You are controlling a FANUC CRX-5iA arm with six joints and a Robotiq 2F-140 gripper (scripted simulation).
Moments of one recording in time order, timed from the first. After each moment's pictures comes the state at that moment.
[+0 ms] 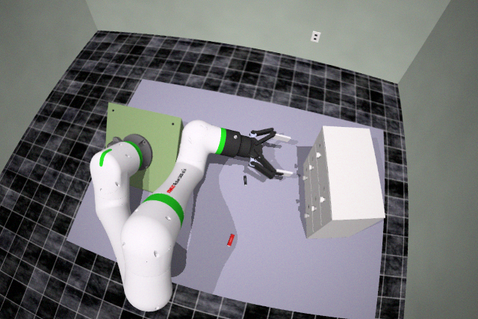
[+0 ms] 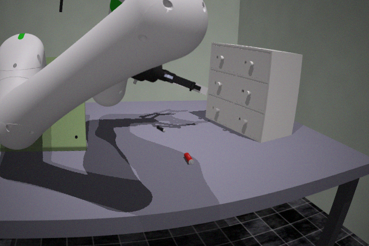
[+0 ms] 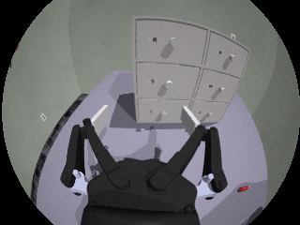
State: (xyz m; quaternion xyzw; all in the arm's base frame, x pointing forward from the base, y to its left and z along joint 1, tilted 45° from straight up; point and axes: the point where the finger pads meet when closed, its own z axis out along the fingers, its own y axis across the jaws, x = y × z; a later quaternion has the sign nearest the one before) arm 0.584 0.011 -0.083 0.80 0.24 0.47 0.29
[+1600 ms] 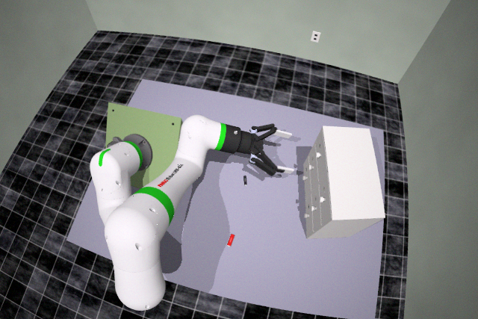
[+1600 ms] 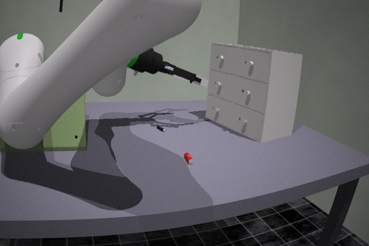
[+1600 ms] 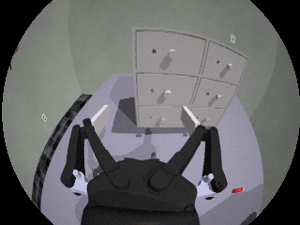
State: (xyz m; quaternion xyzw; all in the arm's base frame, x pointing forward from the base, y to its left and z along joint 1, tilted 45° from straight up) arm 0.587 0.030 -0.064 0.80 0.24 0.47 0.30
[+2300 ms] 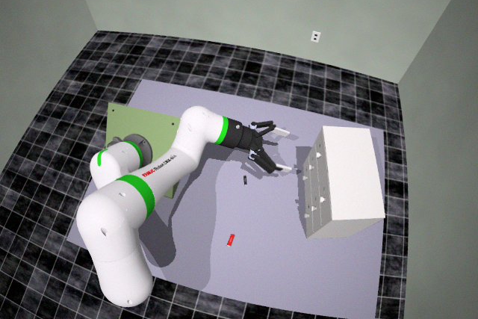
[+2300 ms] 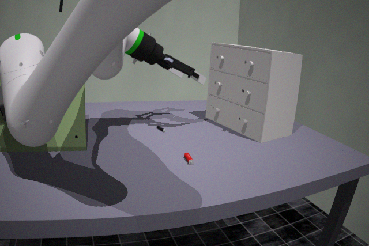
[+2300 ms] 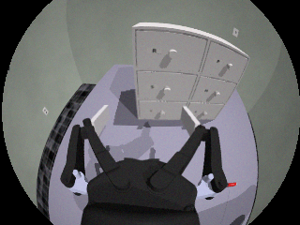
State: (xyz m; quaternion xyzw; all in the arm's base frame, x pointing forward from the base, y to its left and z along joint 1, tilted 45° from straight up) arm 0.576 0.039 -0.054 0.83 0.22 0.42 0.31
